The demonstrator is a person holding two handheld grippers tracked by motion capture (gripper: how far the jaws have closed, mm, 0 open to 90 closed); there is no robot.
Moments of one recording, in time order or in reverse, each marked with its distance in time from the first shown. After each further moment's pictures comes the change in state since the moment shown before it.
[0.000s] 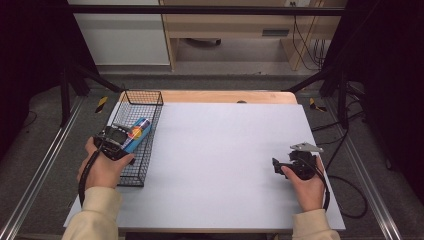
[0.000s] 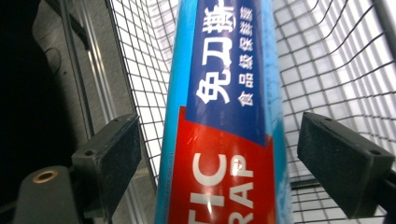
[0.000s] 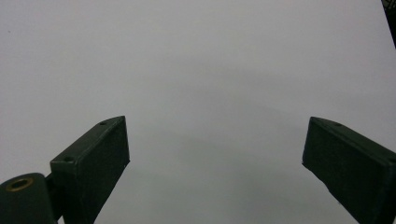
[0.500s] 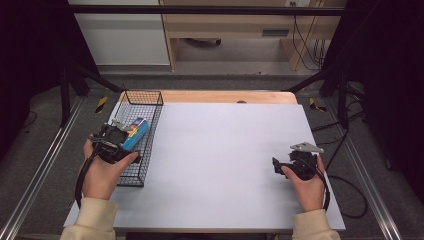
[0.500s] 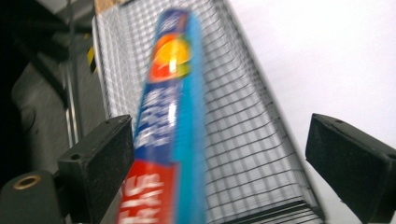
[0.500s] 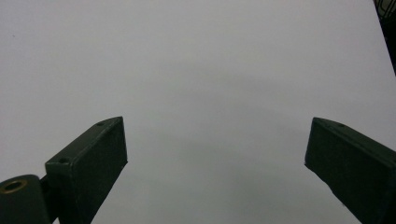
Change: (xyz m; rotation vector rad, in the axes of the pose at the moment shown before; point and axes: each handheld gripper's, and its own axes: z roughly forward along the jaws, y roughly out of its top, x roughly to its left) left arm -0.011 -0.009 -0.041 -0.309 -0.101 -0.020; right arm 0.000 0.001 -0.002 -0.020 -0.003 -0.017
